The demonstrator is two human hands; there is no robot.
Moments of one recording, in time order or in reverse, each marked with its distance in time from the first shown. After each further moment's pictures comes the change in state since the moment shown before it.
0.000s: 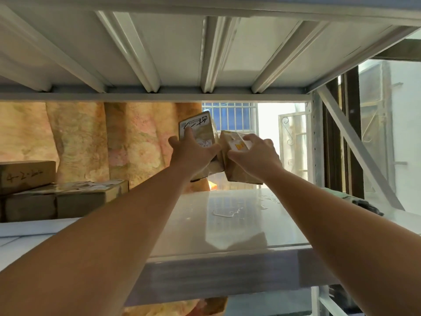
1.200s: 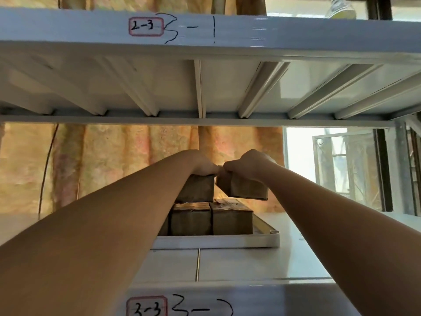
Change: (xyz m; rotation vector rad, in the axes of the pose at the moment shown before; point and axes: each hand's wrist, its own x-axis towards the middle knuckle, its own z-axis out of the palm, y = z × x) left_hand 0.016 -0.104 -0.270 0.618 -0.406 -0.082; right_hand -0.034 -0.249 0.161 -0.236 -0.207 -0.011
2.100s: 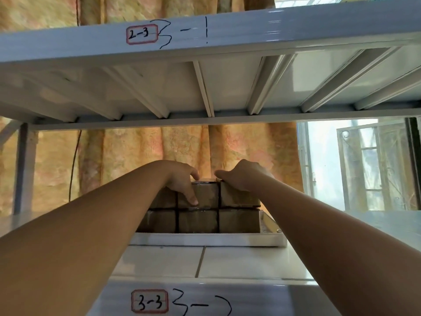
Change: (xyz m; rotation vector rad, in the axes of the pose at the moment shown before) left_hand 0.015 -0.054 0.001 0.247 -0.175 0.018; right_hand -0.009 -0.004 0.026 0.000 -0.116 -0.075
